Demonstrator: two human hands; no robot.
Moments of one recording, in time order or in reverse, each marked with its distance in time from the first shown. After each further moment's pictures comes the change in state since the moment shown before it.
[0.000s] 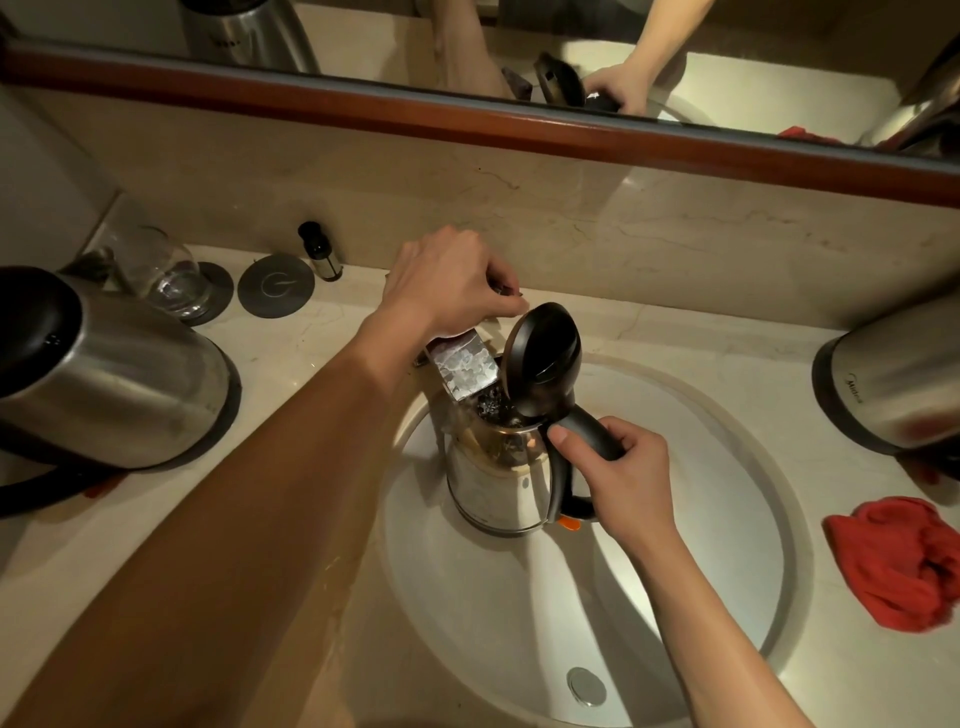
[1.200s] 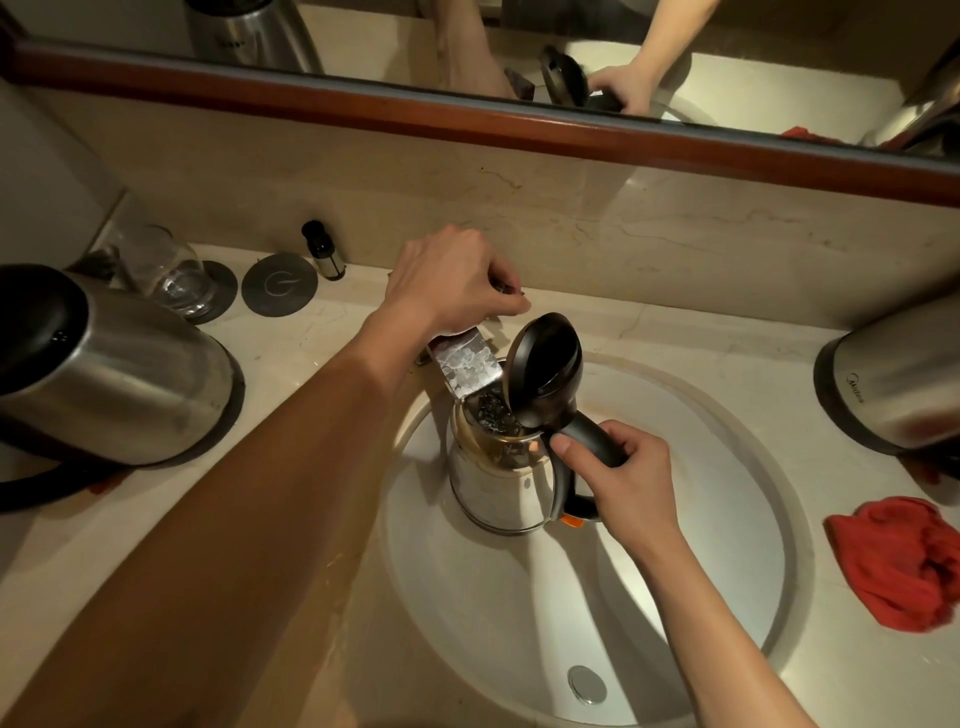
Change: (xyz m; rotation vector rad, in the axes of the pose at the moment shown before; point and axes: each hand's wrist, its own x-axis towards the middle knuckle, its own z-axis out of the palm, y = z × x) left_hand 0.000 0.000 0.000 0.021 -0.007 0.013; right_hand -0.003 0.001 -0.003 -0.005 -0.027 0.001
